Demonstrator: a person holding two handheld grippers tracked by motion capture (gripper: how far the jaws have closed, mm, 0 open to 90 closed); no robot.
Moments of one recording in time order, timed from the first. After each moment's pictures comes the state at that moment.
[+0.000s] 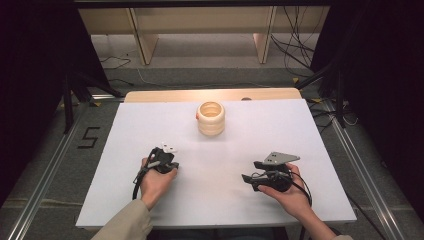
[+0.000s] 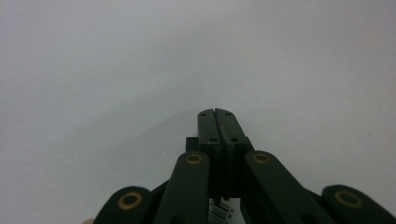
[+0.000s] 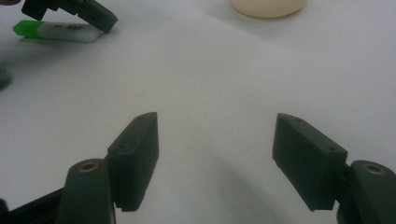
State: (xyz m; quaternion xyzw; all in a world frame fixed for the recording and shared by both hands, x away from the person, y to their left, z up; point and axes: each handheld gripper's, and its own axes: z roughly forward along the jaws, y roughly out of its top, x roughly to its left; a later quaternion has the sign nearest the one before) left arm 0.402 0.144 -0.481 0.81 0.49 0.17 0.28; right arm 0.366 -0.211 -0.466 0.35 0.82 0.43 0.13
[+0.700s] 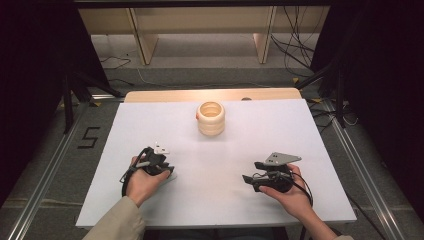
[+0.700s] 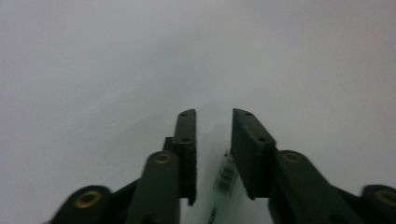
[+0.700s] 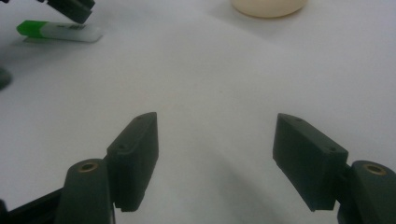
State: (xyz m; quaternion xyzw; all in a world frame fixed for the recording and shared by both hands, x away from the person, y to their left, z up) left arm 0.389 0.170 -0.458 0.85 0.43 0.14 0.26; right arm 0.364 -0.213 -0.466 0.35 0.82 0.43 0.13
